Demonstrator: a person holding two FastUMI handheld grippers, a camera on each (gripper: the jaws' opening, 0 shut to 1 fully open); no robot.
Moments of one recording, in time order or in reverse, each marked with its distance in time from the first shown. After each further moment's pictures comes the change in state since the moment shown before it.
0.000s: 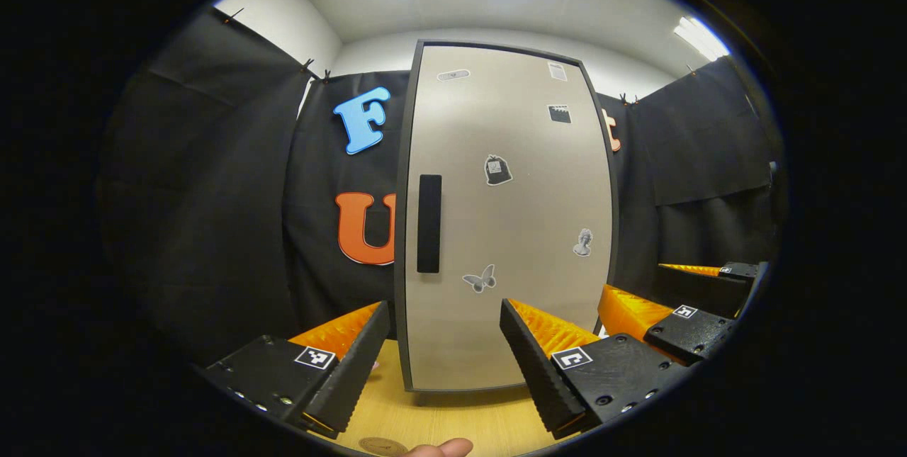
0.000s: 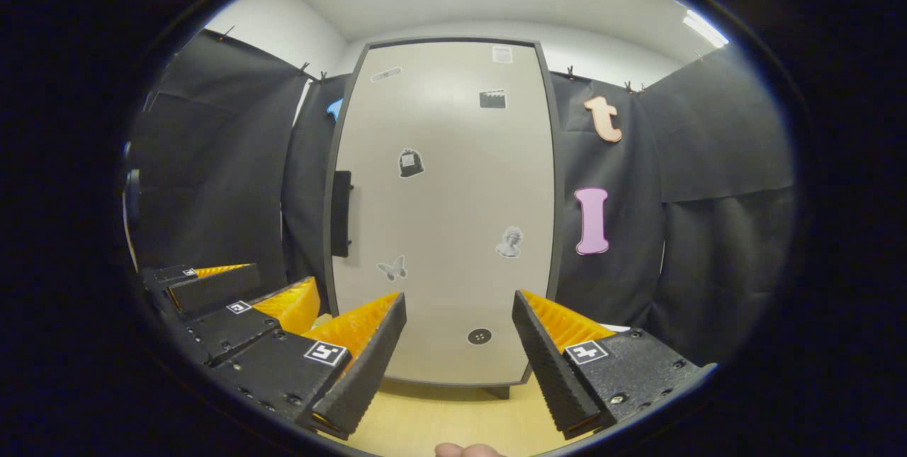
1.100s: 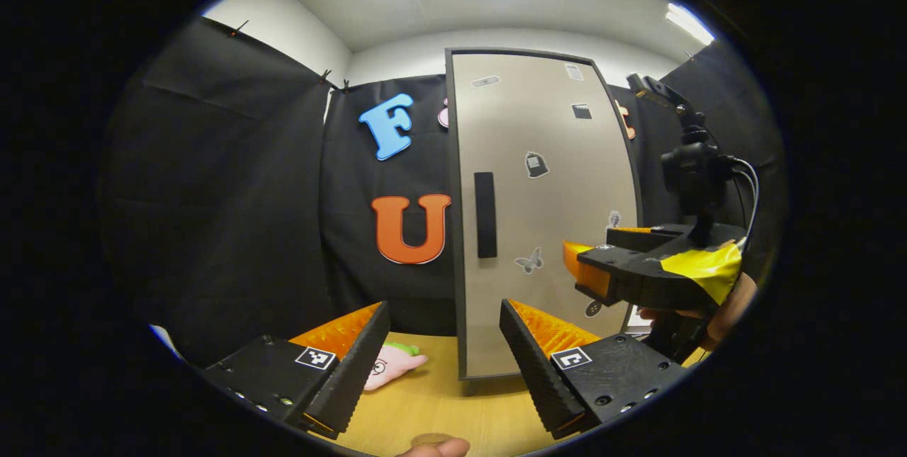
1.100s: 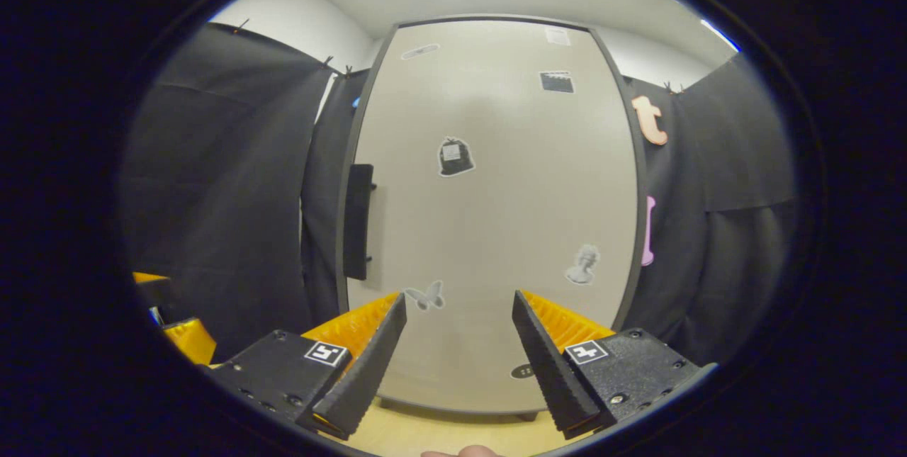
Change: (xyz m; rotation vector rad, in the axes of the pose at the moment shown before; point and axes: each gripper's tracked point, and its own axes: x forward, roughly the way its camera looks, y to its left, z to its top) left arm -0.053 0.090 -0.005 0.093 0.010 0.134; right arm 0.113 0.076 0.017 -0.048 -0.015 0.158
